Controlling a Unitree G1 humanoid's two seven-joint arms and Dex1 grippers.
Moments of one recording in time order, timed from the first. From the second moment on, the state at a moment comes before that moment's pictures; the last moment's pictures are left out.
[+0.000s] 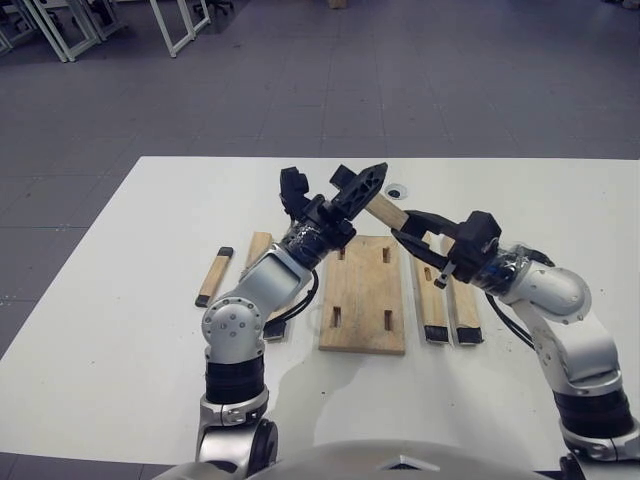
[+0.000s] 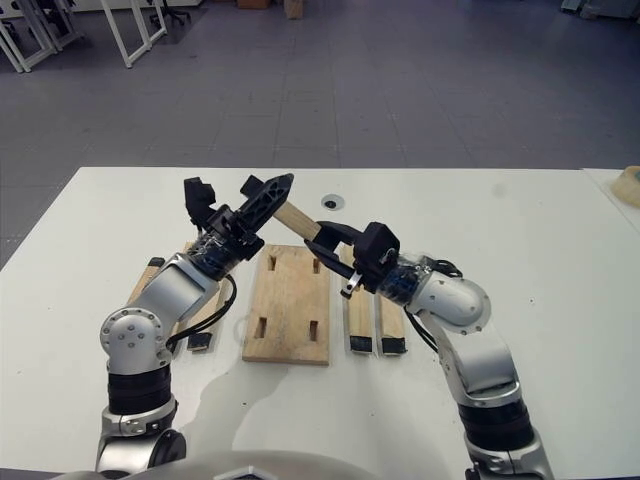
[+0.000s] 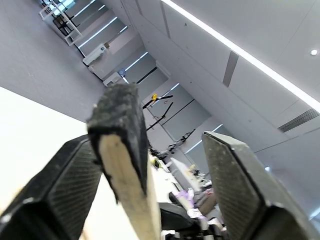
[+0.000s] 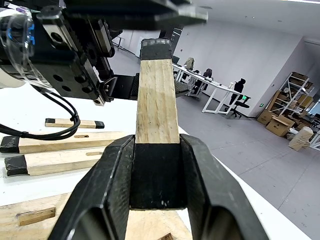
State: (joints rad) left arm -0.27 0.02 0.07 -0.34 -1.21 0.74 -0.05; right arm -0.13 -0.47 0.09 -0.47 0.28 0.24 0.71
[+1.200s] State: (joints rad) left arm -0.10 0.24 0.19 -0.38 -0.72 0.57 -0.01; right arm -0.09 -0.51 0.04 -0.38 0.23 0.30 0.59
